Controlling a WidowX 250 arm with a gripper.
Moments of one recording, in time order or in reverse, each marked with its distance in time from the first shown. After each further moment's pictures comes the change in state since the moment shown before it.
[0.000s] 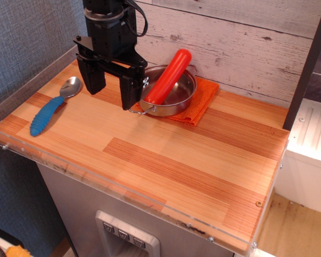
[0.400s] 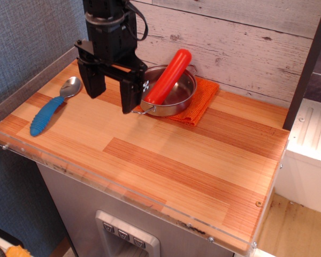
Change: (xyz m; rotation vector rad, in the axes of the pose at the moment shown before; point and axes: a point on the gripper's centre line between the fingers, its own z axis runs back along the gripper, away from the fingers) arm -0.002 0.000 -0.007 -0.007 0.023 0.001
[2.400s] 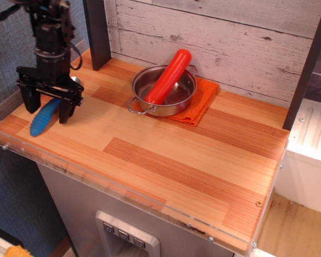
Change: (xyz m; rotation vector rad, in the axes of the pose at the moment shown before) arm -0.018 0.134 -0.078 0.188 0.112 0.324
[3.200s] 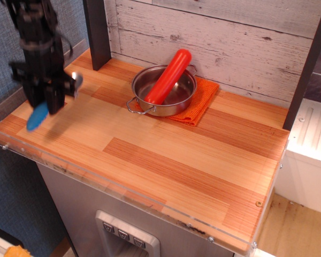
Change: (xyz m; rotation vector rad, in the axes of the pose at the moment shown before) arm -0.013 -0.006 0.039 -0.103 -0.077 -0.070
